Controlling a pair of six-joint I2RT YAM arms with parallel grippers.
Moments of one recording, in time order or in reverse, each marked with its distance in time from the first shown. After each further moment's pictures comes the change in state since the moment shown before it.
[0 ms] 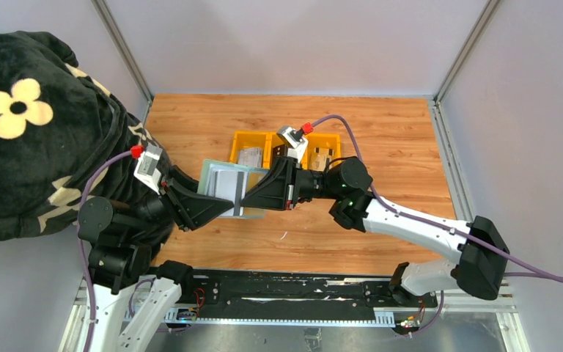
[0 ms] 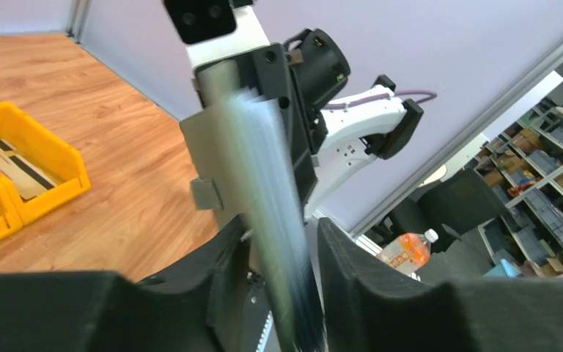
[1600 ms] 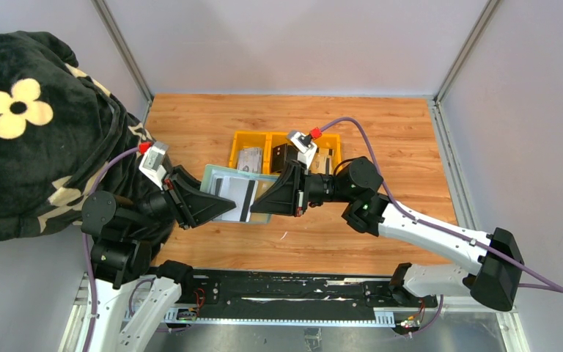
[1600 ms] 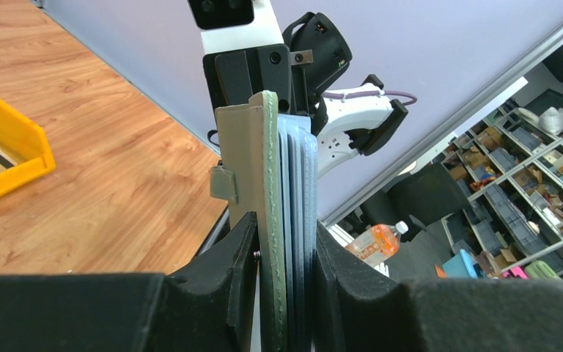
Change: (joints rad) left arm -0.001 0.024 -0.002 0.007 0.054 -0.082; right arm -0.015 -0.095 -0.027 -0.171 -0.022 -0.105
